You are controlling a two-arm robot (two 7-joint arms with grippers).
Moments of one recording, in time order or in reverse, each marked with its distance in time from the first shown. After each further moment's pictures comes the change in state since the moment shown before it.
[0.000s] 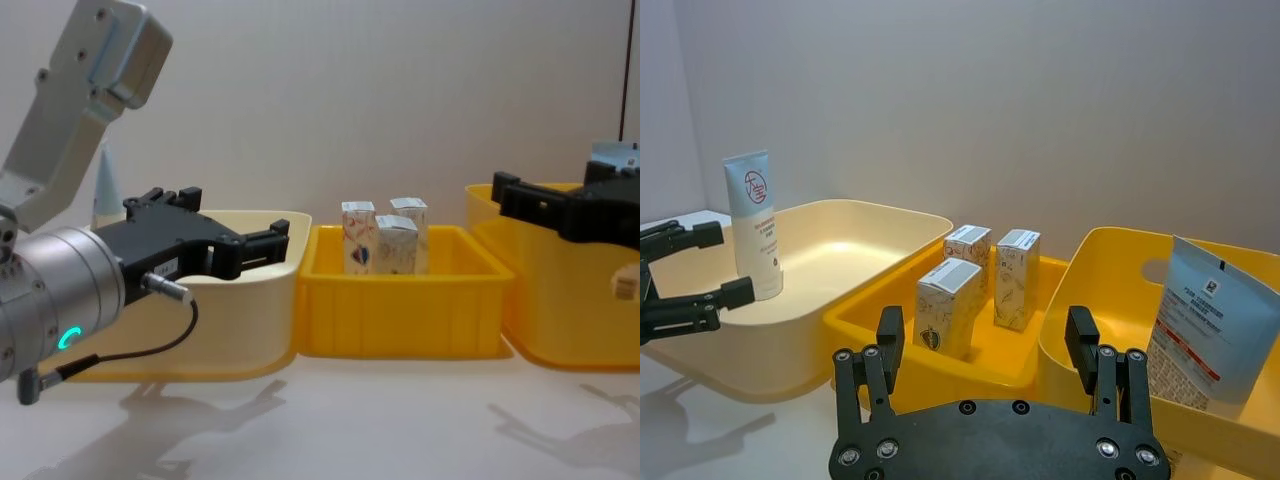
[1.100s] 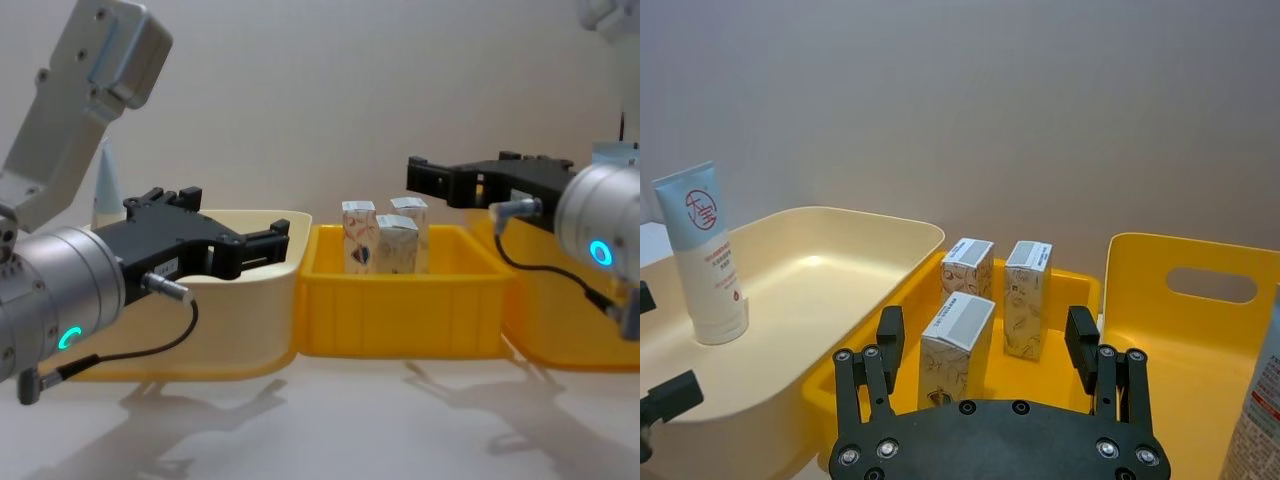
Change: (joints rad) left arm 0.000 0.000 0.000 0.000 0.000 0.000 0.000; right arm 0.209 -0.191 -0.076 0.183 -0.108 0.123 -0.120
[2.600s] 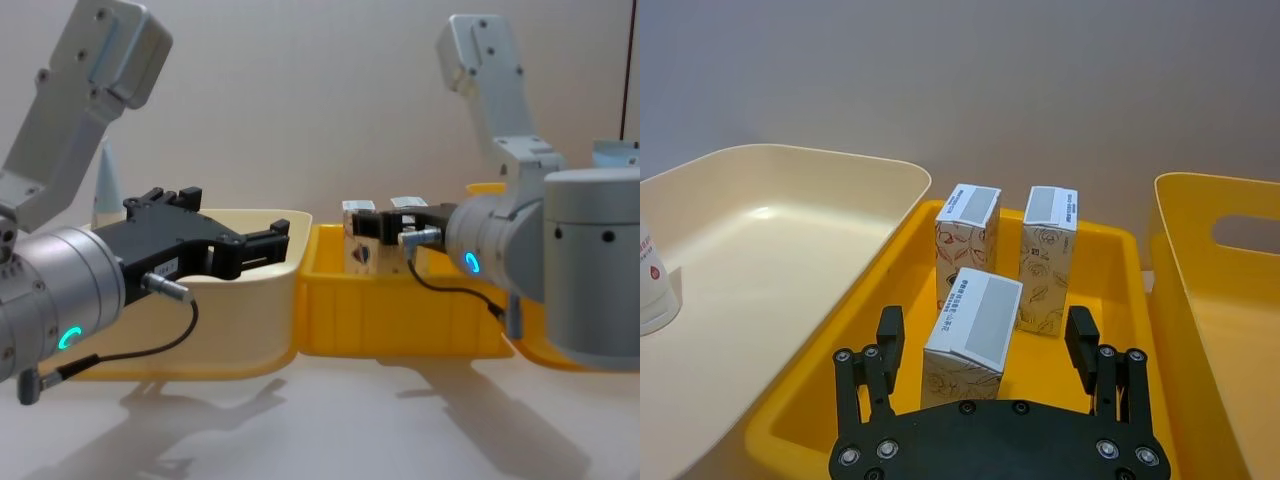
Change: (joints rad) left arm 0.000 0.000 0.000 0.000 0.000 0.000 0.000; right arm 0.215 -0.169 -0.011 0.344 -0.089 0.084 -0.090
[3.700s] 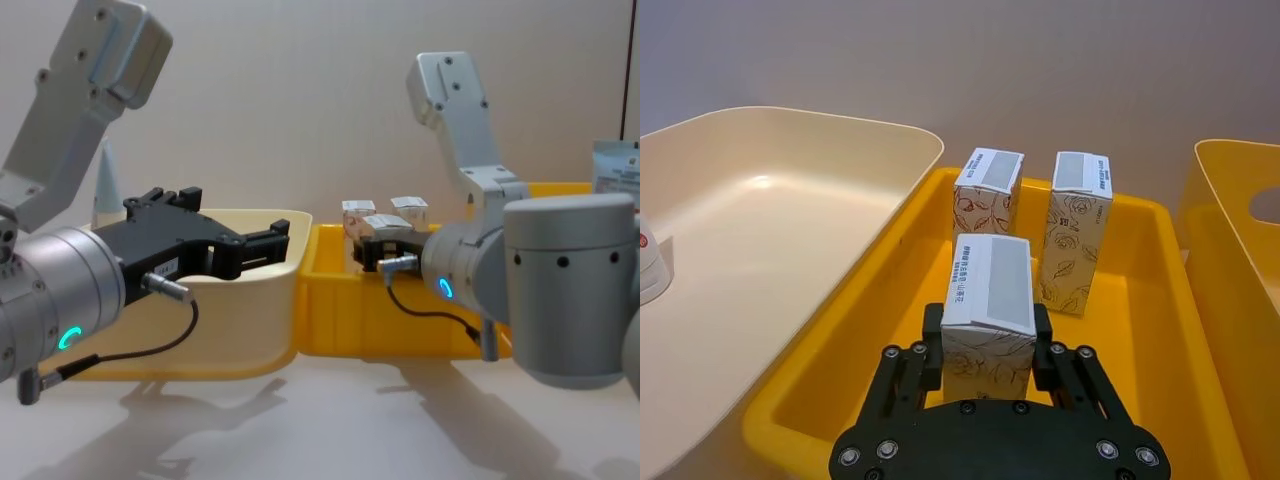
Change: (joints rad) left arm 0.000 0.000 0.000 0.000 0.000 0.000 0.000; right arm 0.038 -0.037 -0.004 0.113 -0.027 -0.016 -0.007
